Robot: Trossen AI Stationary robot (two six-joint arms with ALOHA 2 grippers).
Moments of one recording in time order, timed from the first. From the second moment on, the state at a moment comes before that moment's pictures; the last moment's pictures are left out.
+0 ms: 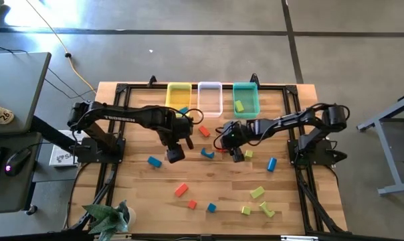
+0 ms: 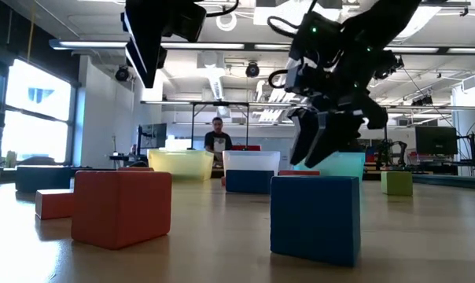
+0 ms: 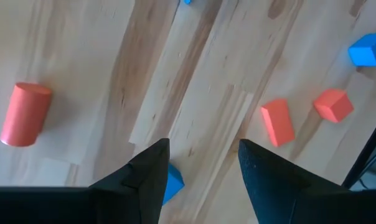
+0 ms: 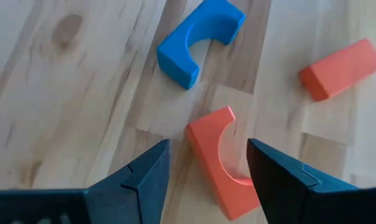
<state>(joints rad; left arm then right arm) 0.11 1.62 1.41 -1.18 0.14 -0.42 -0.07 1.63 0.84 -0.20 -0.11 -0.35</state>
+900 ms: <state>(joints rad) 0.10 1.62 1.41 -1.18 0.14 -0.54 -0.08 1.71 0.87 -0.20 -0.11 -0.21</state>
